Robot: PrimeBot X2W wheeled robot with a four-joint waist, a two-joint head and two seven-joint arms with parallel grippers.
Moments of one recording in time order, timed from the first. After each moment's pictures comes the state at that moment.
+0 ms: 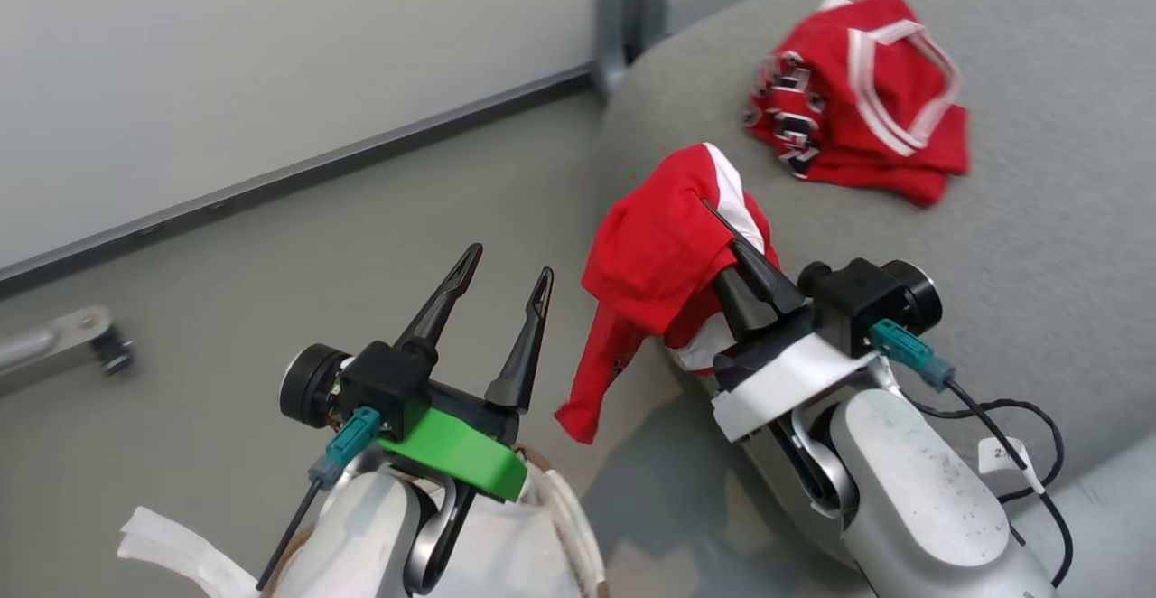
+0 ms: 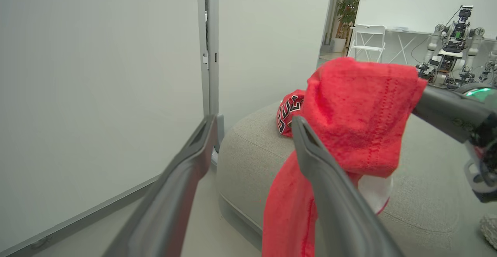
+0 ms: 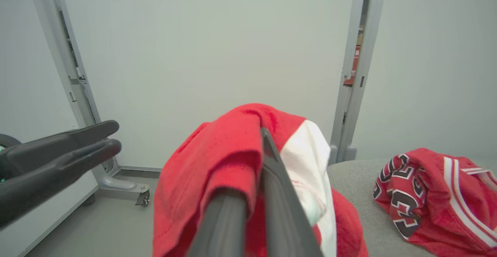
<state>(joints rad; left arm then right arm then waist) -0.31 0.09 -0.45 0.23 -0.29 -0.13 -0.26 -0.44 -0.05 0.40 0.26 0.24 0.13 -0.26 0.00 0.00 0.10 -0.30</state>
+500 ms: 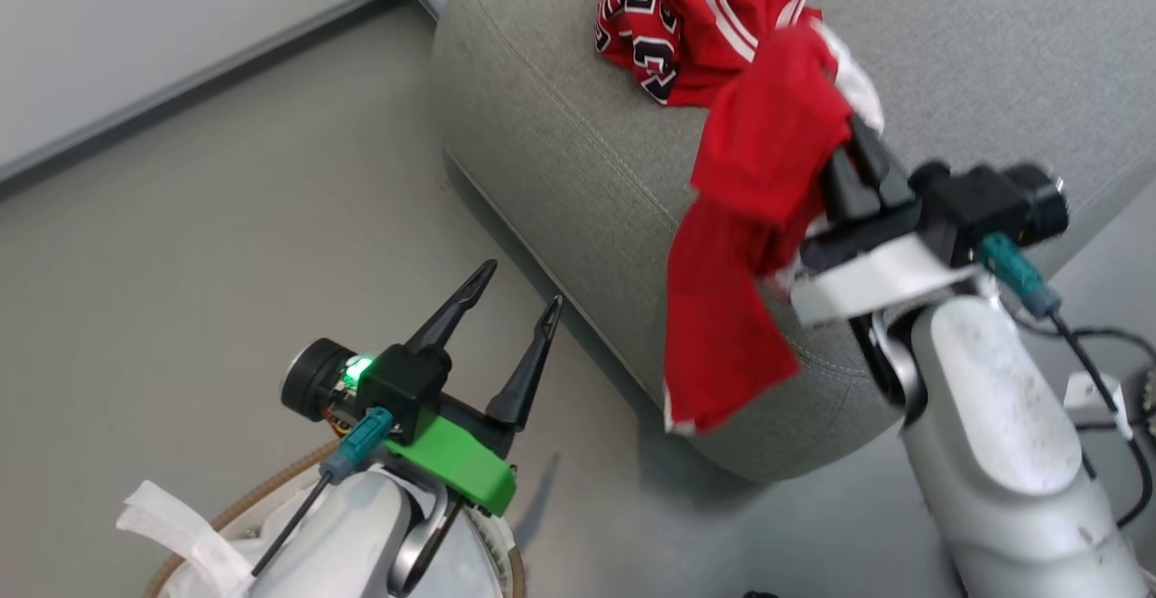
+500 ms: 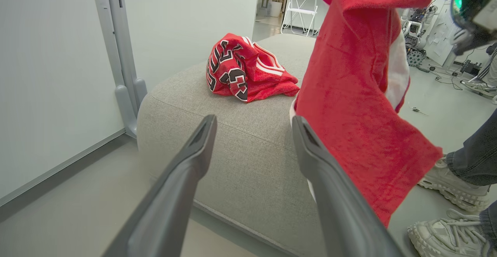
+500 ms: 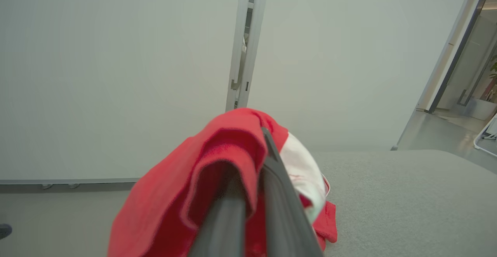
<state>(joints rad) -0.36 0.19 -0.58 0.27 -0.32 -0.13 -0.26 -0.51 -0.05 0.18 0.19 0.09 0.13 -0.26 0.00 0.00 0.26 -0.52</state>
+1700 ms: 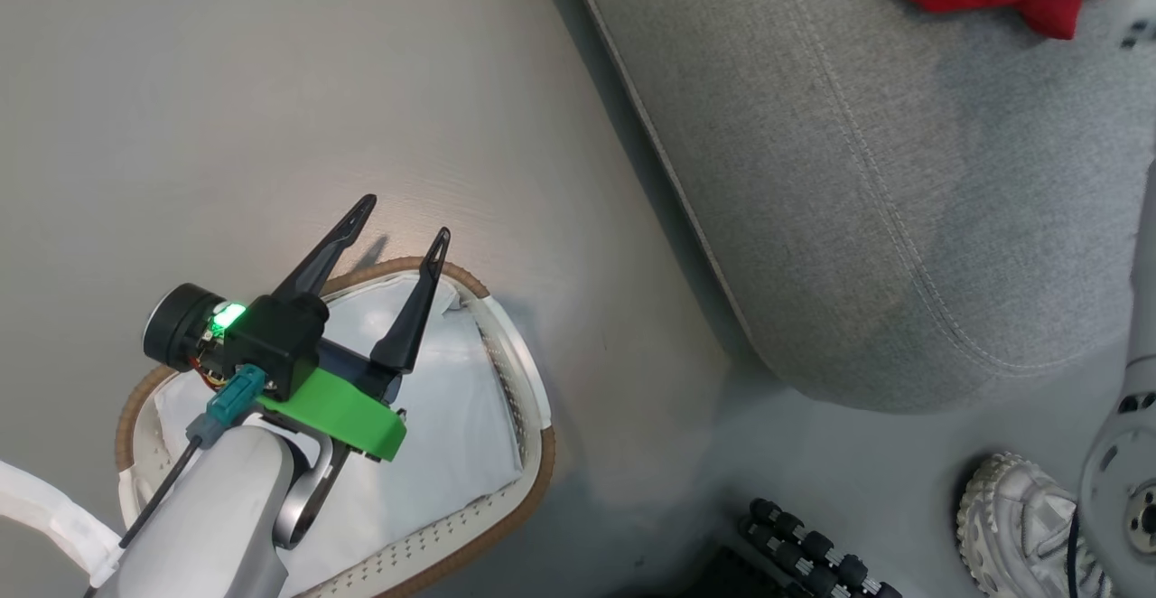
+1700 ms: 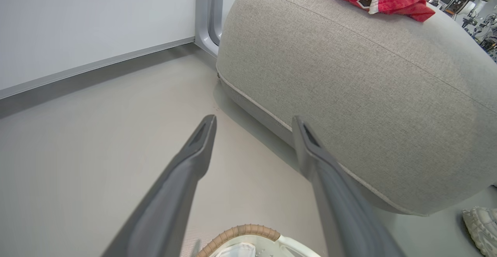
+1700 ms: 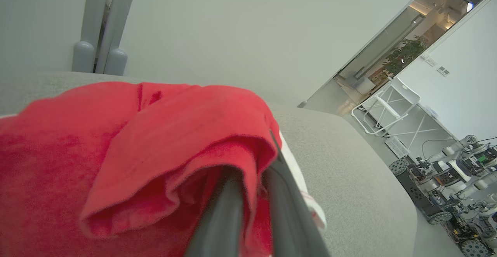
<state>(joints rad) -0.42 0.37 -0.52 0.20 -0.36 -0.13 -0.26 -1.07 -0.15 -0.45 0.66 -0.47 0.13 -0.22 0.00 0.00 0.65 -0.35</state>
